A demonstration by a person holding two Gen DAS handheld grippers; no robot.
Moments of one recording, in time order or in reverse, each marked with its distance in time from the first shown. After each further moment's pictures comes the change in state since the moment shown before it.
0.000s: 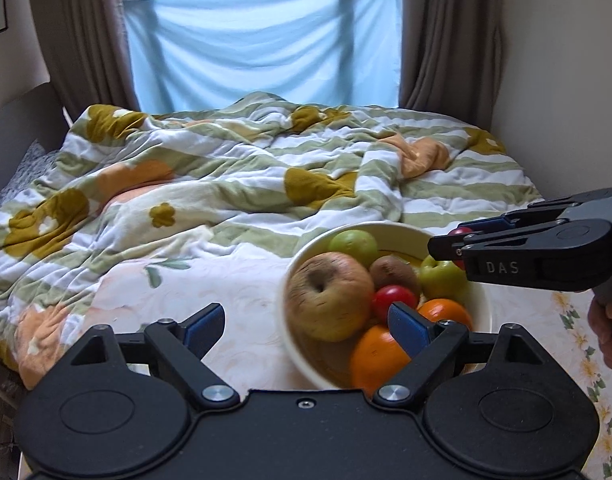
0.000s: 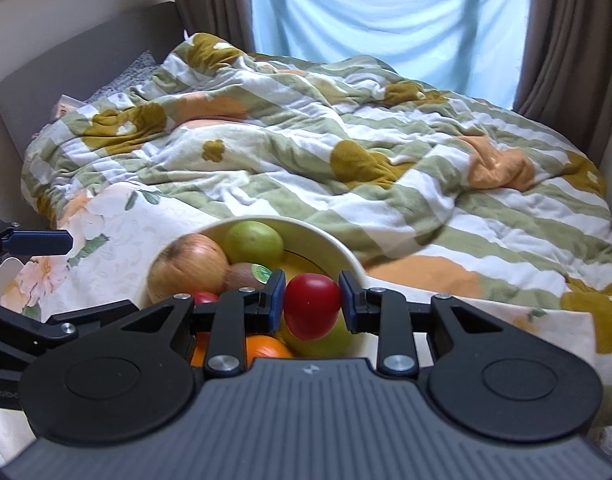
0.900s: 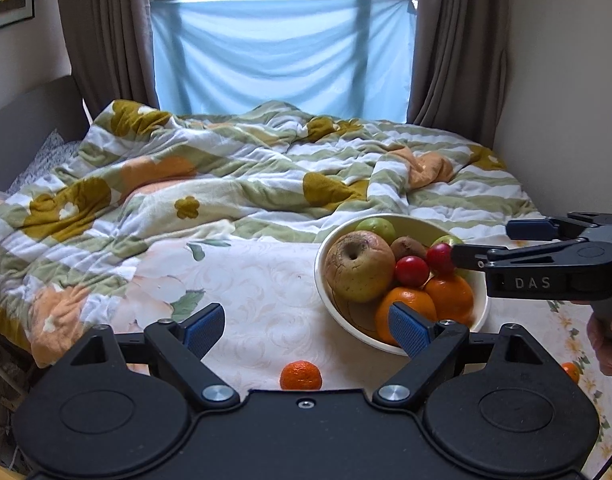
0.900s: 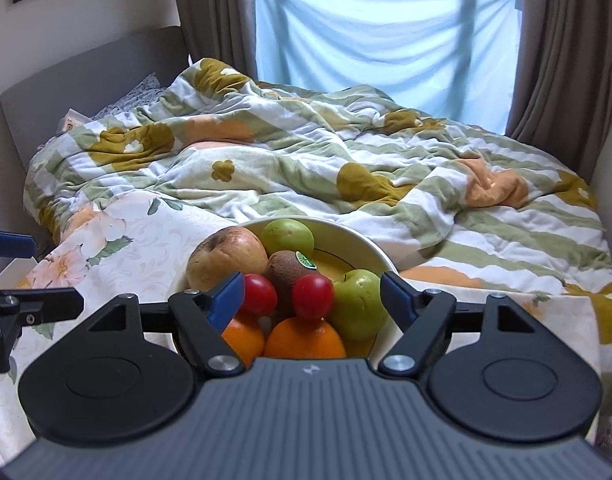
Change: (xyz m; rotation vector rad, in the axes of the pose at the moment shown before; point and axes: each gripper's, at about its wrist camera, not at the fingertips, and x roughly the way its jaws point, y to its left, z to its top) left arm -0.061 0.033 -0.031 -0.037 -0.047 -0.008; right arm -0.042 0.036 -0.032 0.000 -0.104 -0.062
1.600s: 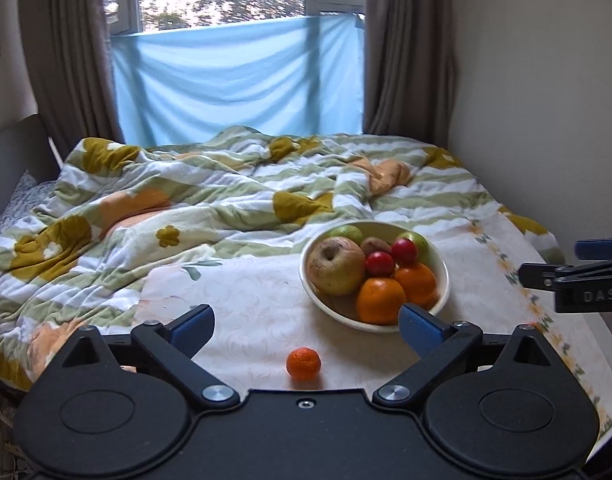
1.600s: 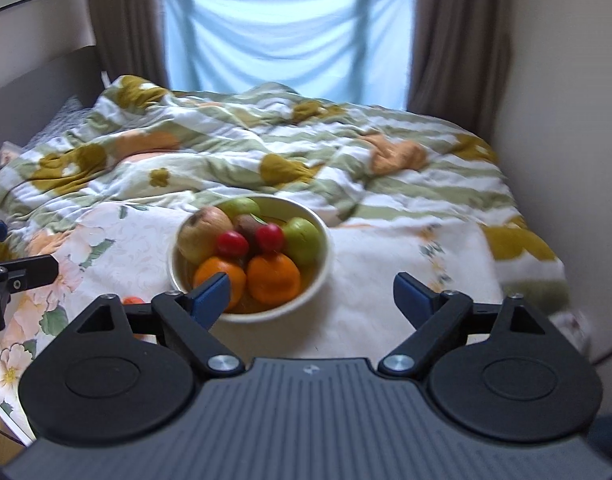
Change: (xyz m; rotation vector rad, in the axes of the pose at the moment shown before) left arm -0.050 0.017 -0.010 0.119 -0.044 -0.114; right arm -0.114 0.031 -0.029 0.186 0.036 -0.289
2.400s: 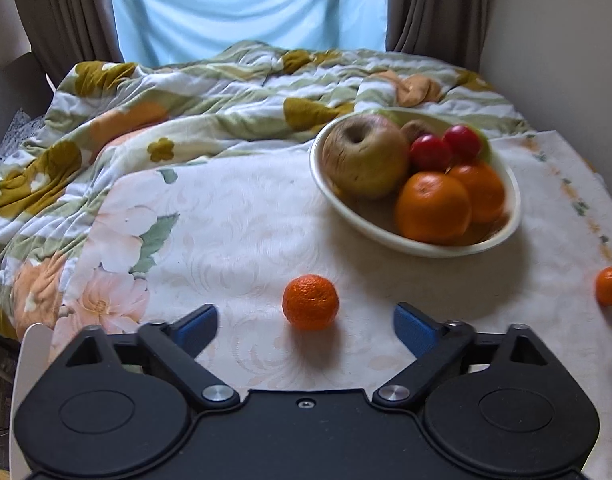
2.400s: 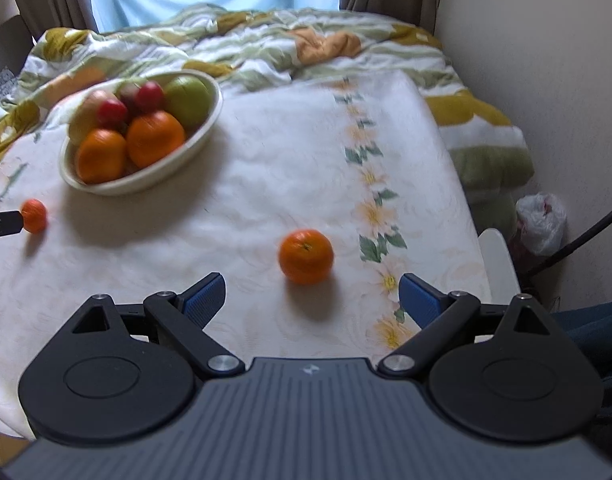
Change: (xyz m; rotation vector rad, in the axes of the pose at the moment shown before) left arm 0.117 0.002 -0.046 -0.030 0.231 0.066; right arm 0.058 -0.072 -0.091 0.117 0.252 -0.089
